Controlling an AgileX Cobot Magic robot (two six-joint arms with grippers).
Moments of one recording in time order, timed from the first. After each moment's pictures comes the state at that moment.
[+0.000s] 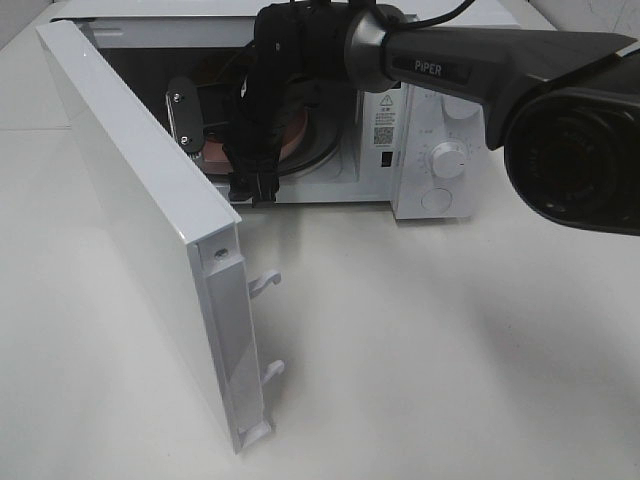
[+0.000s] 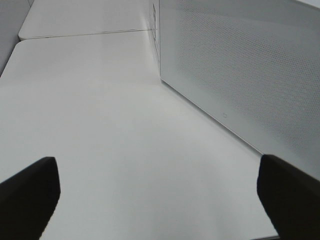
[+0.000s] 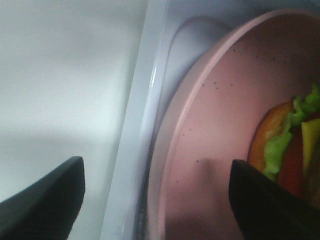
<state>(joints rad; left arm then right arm) 0.05 0.00 -0.51 -0.14 1.06 0.24 0.69 2.50 -2.17 0.04 0.69 -1.26</state>
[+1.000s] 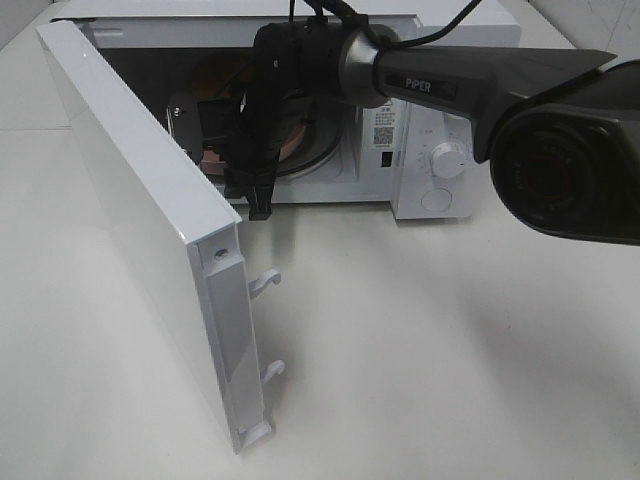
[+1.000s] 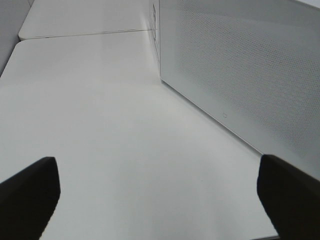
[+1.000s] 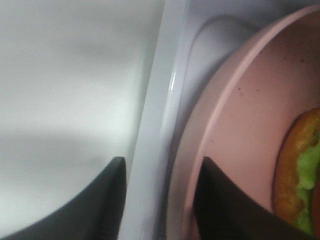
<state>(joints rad) 0.05 0.00 -0.51 -0.14 1.06 0.24 0.69 2.54 -2.18 0.07 0.69 -1.26</state>
